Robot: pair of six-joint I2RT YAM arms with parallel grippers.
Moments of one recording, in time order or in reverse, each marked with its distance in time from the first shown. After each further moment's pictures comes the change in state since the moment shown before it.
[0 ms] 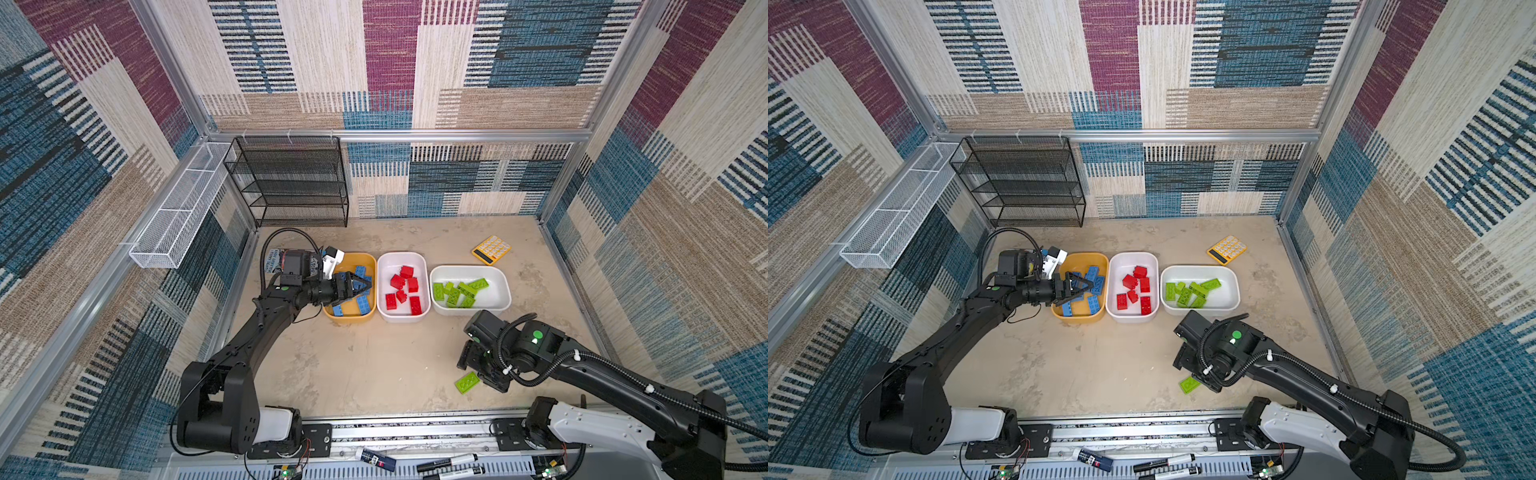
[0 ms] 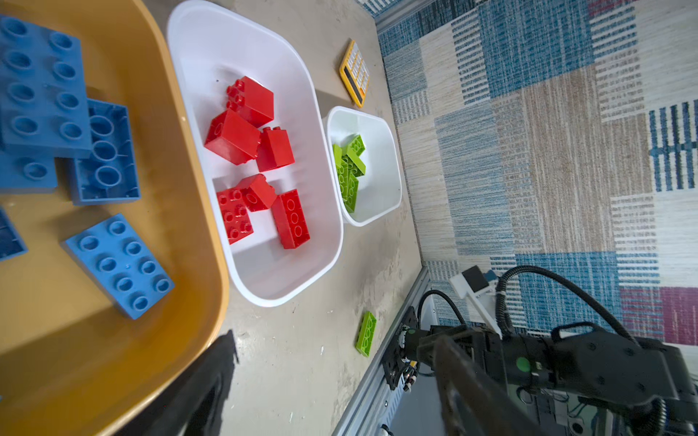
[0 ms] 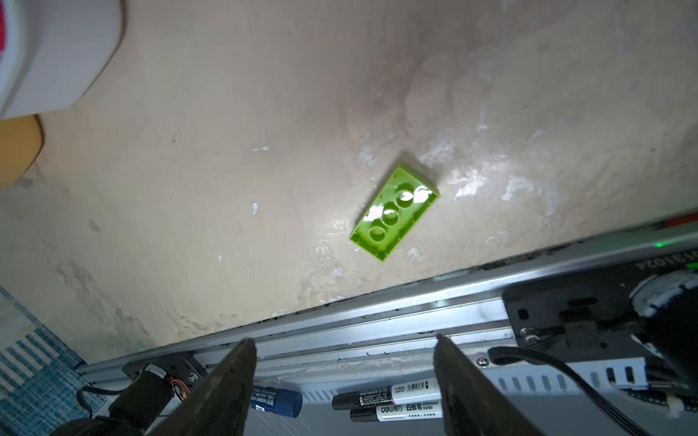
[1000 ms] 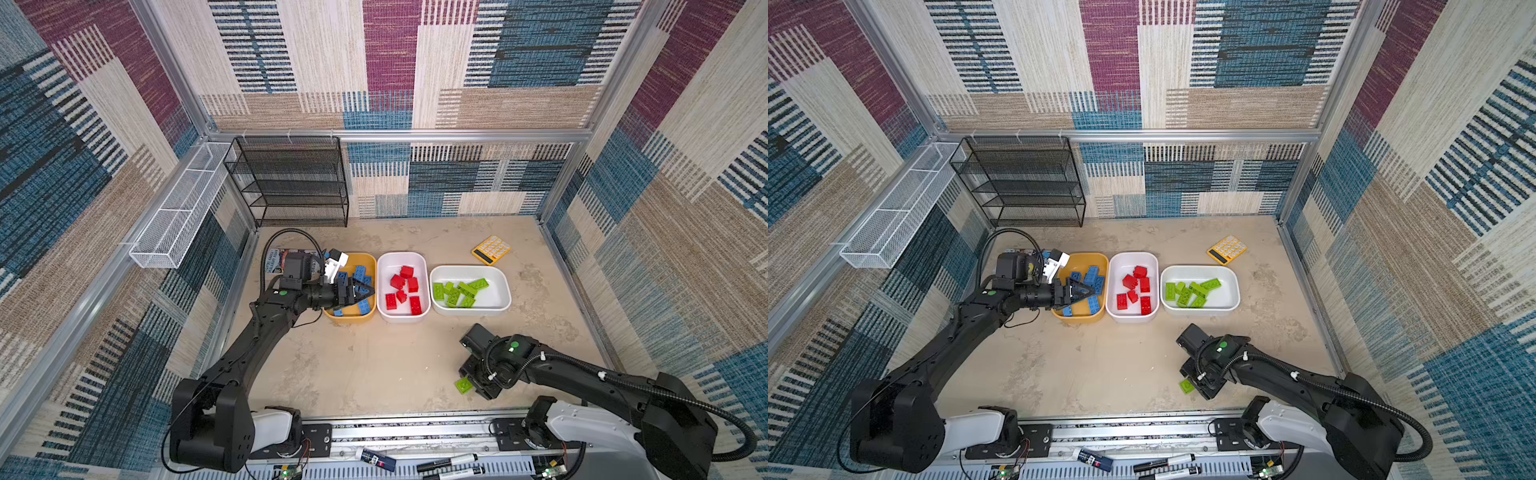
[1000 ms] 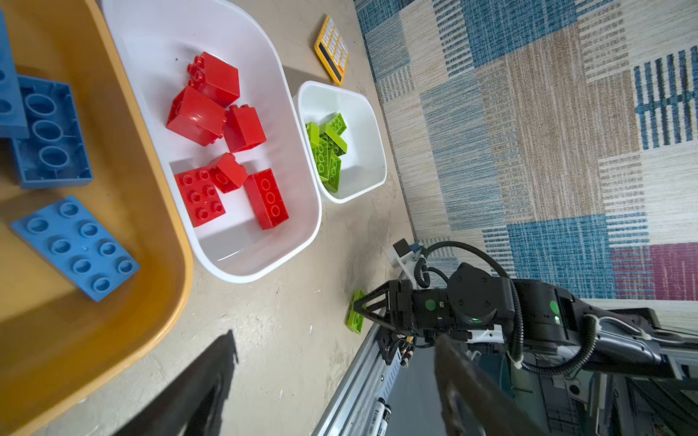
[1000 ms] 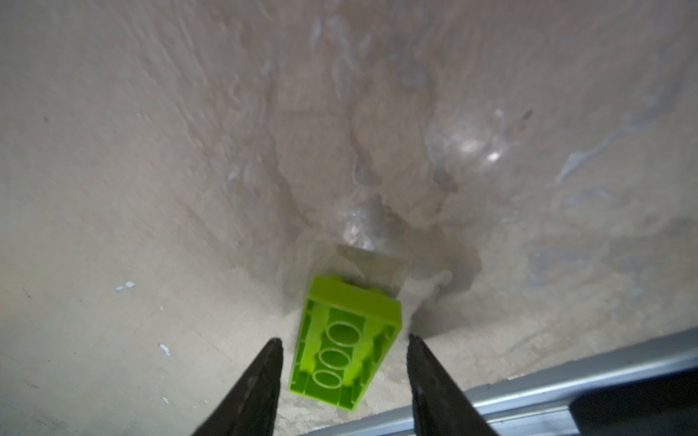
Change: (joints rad) left arm -0.031 -0.101 -0.023 -0.092 0.013 0.053; right arm -0.088 0.134 -0.274 0.341 -0.032 0.118
